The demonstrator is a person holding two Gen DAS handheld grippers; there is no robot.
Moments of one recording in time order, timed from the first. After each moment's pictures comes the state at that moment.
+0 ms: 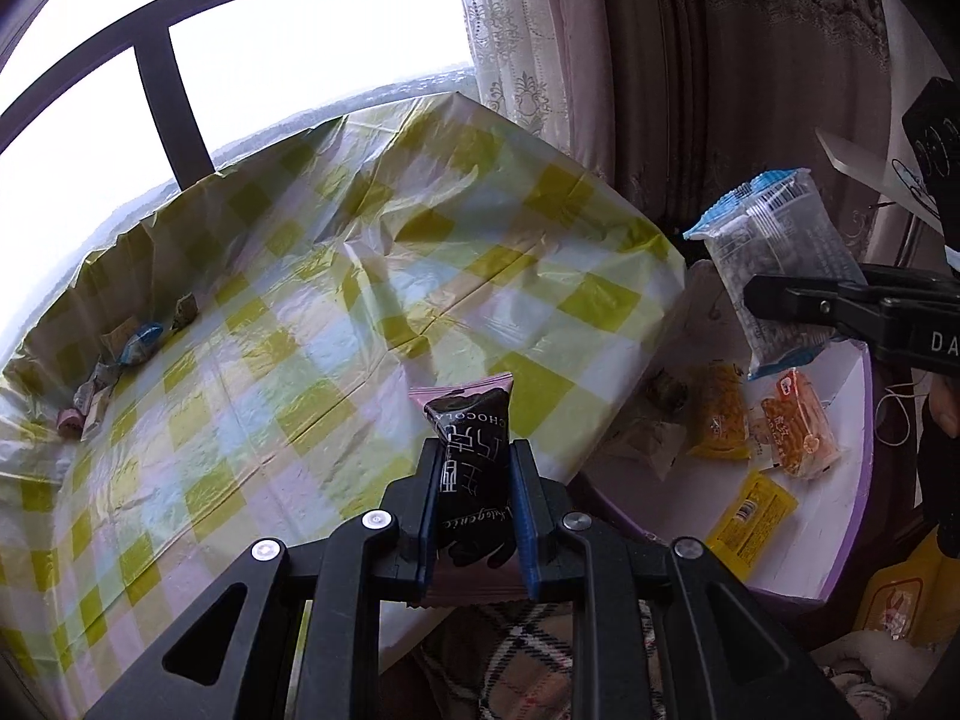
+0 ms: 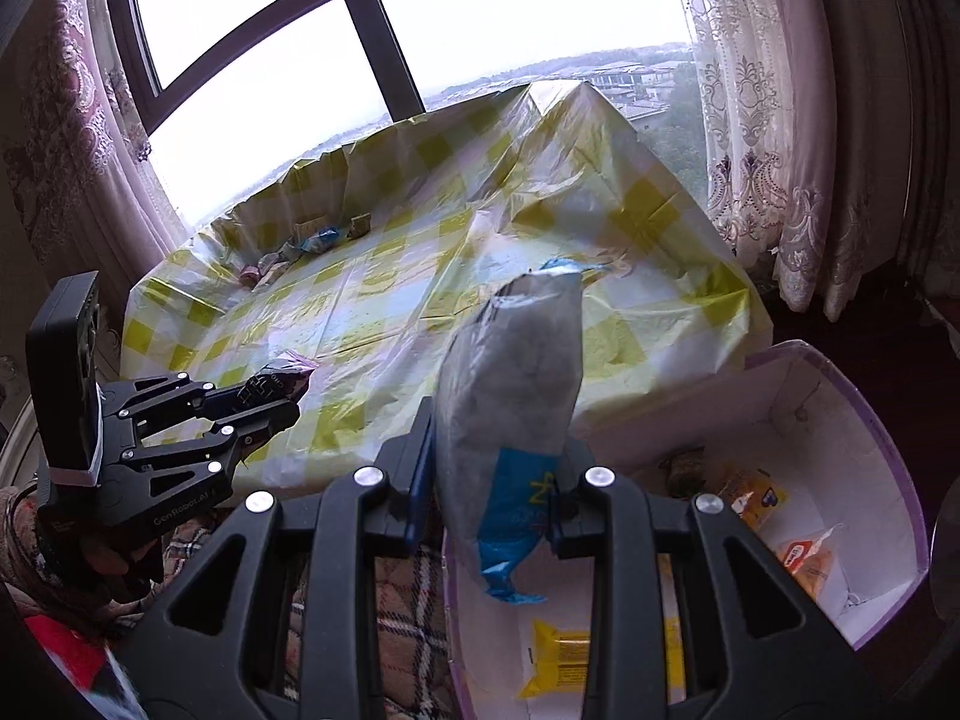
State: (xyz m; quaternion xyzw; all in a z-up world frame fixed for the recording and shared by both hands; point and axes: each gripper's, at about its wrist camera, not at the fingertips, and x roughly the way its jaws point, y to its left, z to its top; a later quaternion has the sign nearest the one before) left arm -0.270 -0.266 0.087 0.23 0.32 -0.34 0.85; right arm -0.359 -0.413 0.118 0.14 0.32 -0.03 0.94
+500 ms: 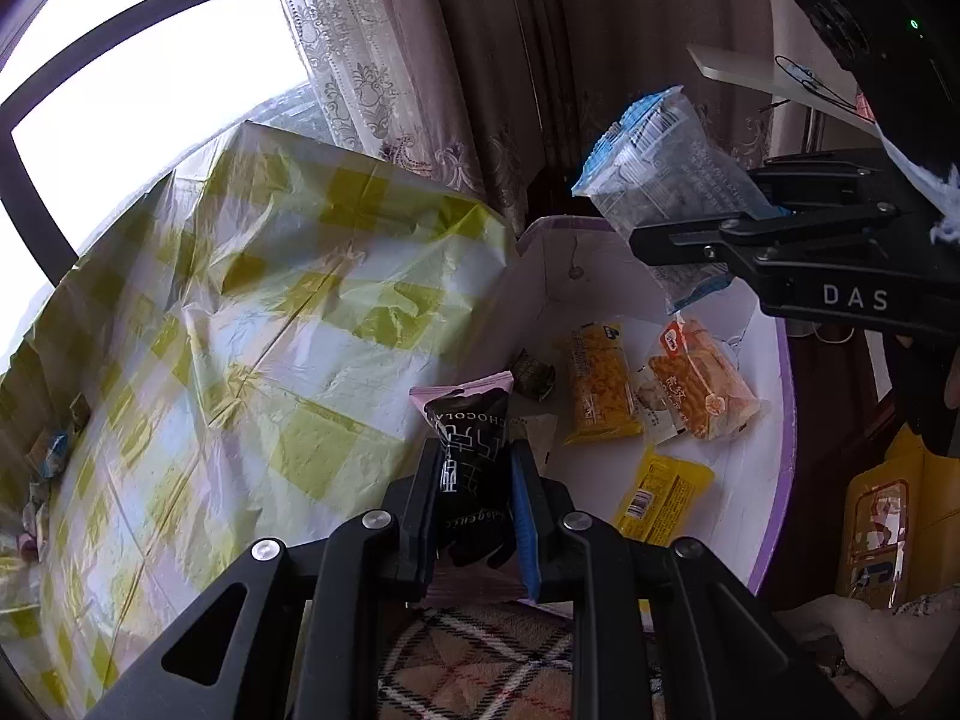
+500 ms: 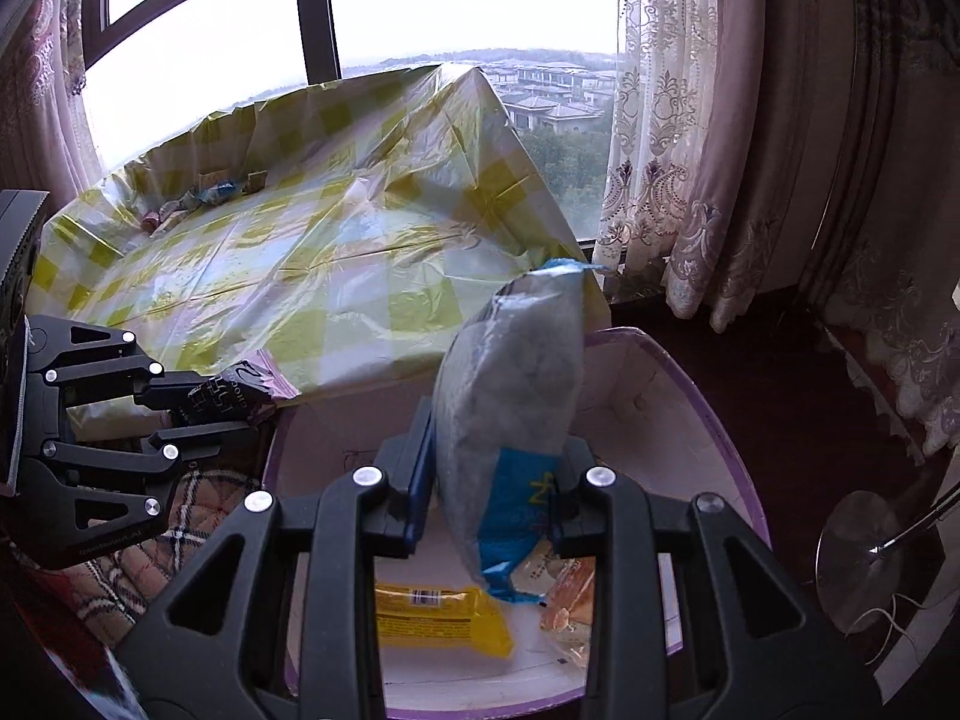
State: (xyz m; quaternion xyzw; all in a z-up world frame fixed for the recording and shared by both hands) left arm -0.323 -0.357 0.065 0.31 0.32 -0.44 0.78; right arm -0.395 -0.464 0.110 0.05 0.36 -0.12 0.92
